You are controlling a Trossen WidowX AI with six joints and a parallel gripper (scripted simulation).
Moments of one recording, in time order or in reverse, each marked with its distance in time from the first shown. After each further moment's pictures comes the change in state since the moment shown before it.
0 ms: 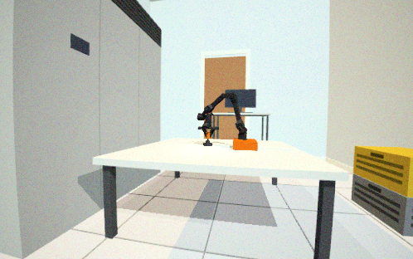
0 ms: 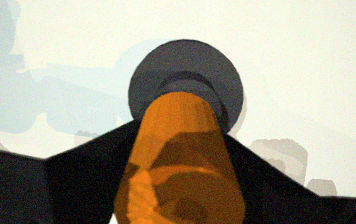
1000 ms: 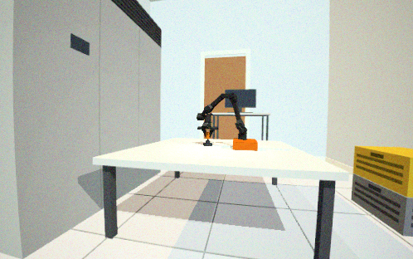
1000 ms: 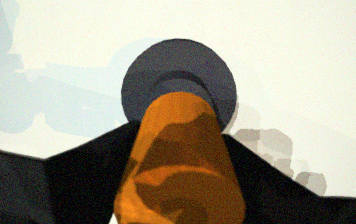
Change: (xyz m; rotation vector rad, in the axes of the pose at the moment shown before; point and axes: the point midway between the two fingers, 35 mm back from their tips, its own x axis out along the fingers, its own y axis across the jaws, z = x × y) arm 0.000 -0.005 0.000 -0.001 0.000 -0.006
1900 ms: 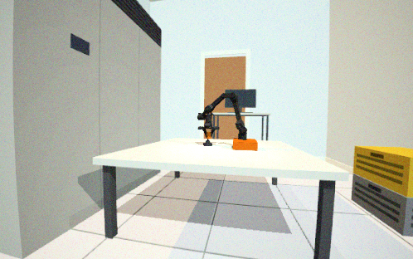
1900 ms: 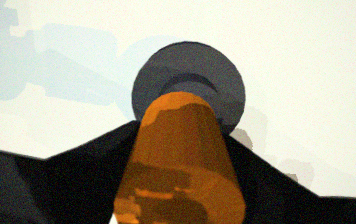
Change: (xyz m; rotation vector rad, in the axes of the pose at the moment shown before) arm -0.001 0.007 -0.001 -0.208 0.000 0.003
